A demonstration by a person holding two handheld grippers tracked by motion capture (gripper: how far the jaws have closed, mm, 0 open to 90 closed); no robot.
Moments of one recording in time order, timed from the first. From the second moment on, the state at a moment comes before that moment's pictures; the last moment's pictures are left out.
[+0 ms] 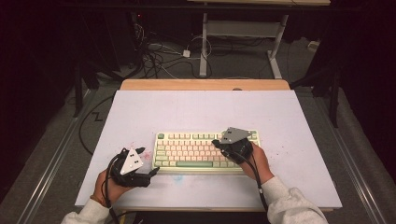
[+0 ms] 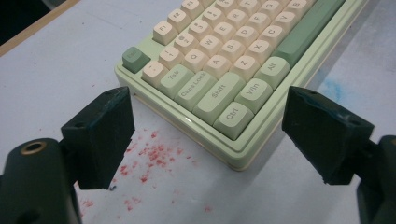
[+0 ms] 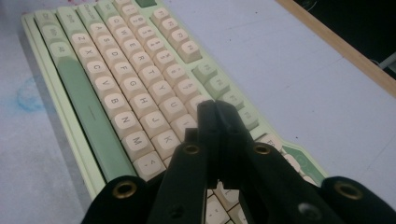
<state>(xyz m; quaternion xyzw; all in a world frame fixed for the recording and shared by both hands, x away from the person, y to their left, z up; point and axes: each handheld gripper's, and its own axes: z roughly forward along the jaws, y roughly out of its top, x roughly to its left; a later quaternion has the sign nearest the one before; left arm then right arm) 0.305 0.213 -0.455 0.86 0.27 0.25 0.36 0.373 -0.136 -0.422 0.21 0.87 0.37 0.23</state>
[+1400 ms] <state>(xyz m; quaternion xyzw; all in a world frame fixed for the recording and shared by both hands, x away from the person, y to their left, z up) 0.304 0.210 -0.454 0.86 0.27 0.24 0.36 0.351 -0.156 -0.408 0.21 0.85 0.41 0.25</state>
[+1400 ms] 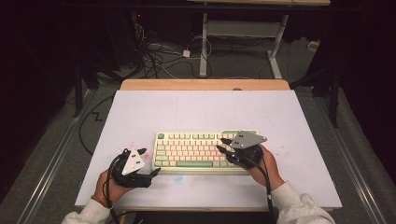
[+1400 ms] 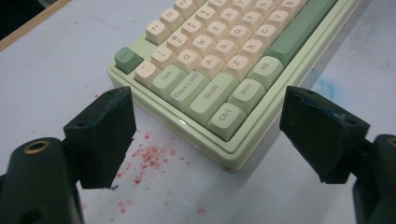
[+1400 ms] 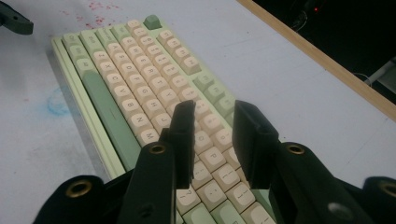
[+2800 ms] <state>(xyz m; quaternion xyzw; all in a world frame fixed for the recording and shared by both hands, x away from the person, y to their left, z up) 0.318 0.181 -0.436 0.86 0.25 0.19 0.39 0.318 -0.209 -0.420 0.21 0.83 0.43 0.29</state>
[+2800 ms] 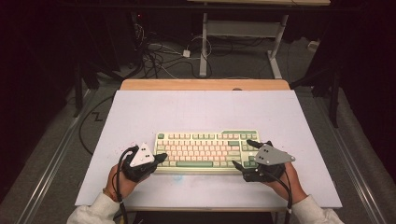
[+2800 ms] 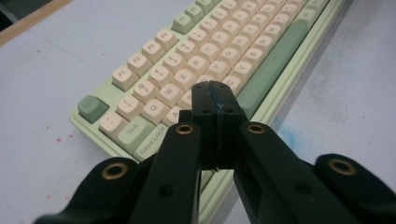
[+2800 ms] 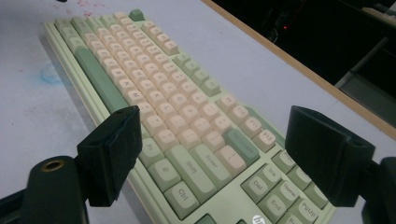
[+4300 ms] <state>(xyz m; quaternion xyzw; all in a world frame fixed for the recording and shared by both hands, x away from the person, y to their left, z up) 0.384 0.102 -0.440 0.90 0.23 0.16 0.33 0.316 -0.209 -0.427 0.21 0.83 0.42 0.30</state>
